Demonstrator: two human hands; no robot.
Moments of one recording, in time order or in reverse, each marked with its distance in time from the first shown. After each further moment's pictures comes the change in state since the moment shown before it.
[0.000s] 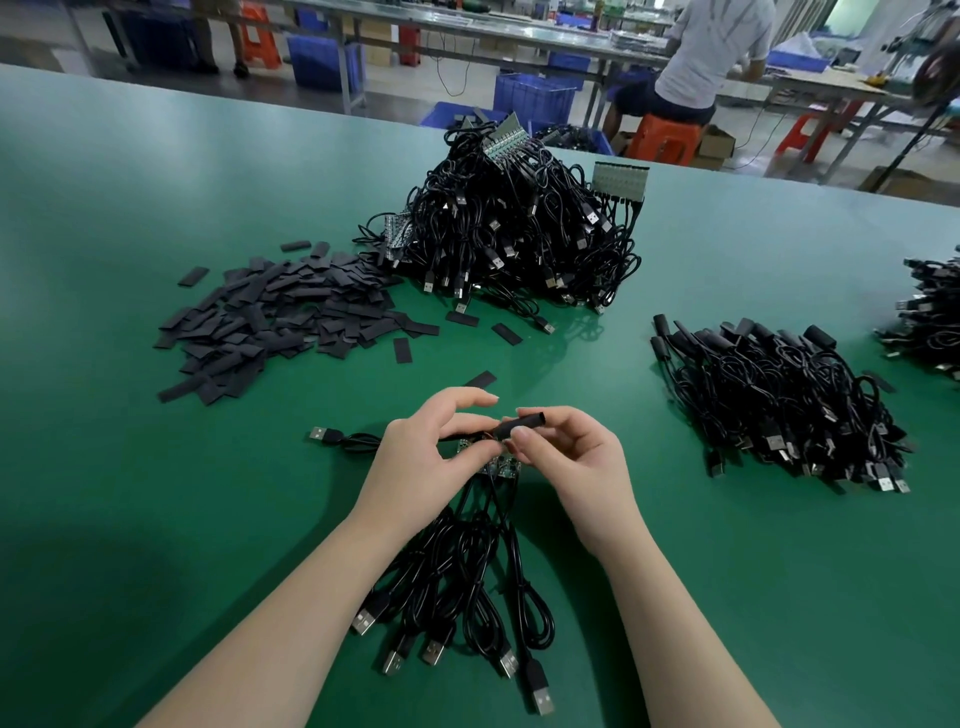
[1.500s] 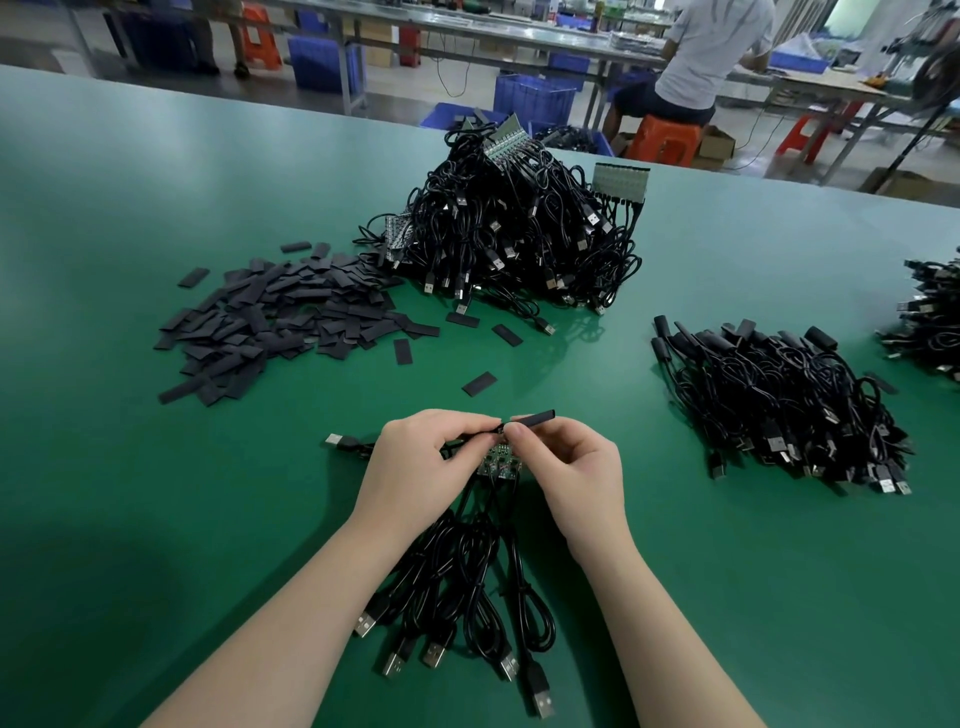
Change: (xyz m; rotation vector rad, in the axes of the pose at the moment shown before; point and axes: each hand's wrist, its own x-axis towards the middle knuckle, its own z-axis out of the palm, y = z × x) left_hand 0.001 0.004 0.002 0.097 0.111 0.070; right_hand -0.002 0.005 0.011 -0.115 0.169 -0.012
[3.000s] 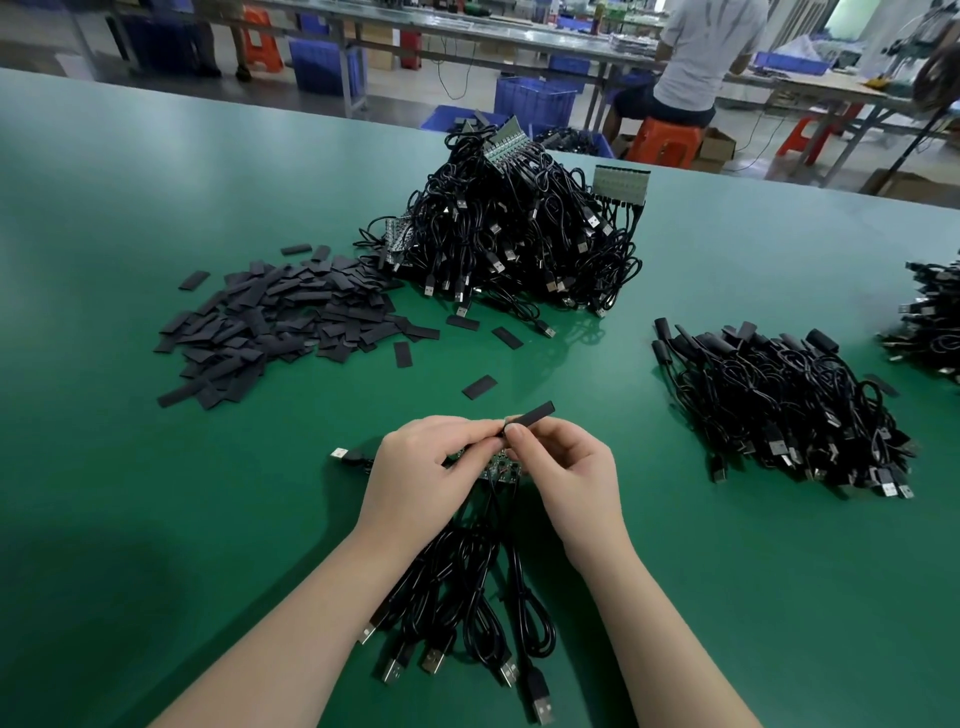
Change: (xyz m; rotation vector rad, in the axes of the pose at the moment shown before) left_hand -0.005 0.008 0.003 0.006 0.105 0.140; right_hand -0.003 -0.007 0.004 0.007 -0.051 -0.021
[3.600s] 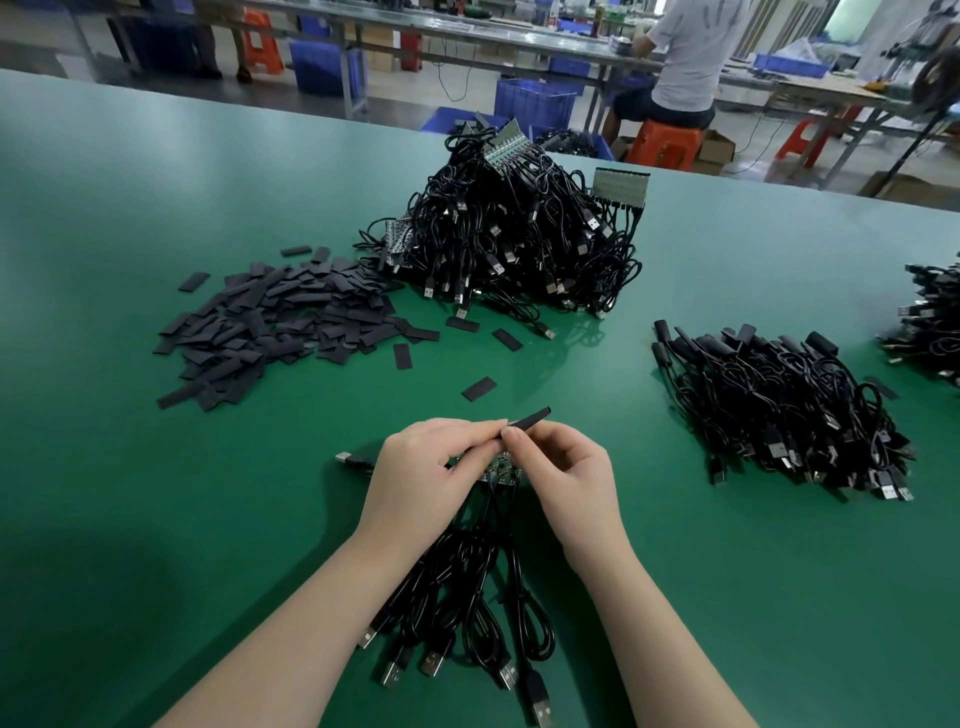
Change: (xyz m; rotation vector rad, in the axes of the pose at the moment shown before) left_hand 0.000 0.001 -0.001 -0.027 -0.027 -0.009; right_hand 0.001 0.002 -0.002 -0.064 -0.031 -0.025
